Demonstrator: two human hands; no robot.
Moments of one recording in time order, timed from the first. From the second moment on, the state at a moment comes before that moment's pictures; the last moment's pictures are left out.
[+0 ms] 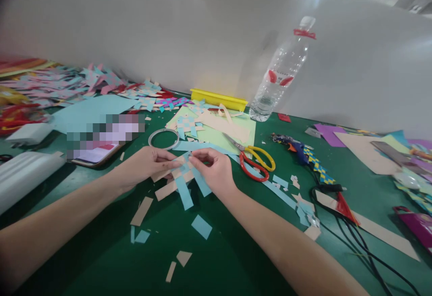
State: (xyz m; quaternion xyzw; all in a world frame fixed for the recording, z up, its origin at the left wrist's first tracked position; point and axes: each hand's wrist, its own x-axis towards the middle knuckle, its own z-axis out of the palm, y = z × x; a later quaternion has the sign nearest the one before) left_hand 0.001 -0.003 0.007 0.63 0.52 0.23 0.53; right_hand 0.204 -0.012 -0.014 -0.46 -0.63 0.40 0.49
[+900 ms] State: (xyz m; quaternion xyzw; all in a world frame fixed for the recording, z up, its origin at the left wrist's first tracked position) left_hand 0.005 -0.003 0.010 0.63 0.55 0.28 0.48; right_hand 0.203 -0.014 -0.012 -0.42 -0.61 0.56 0.36
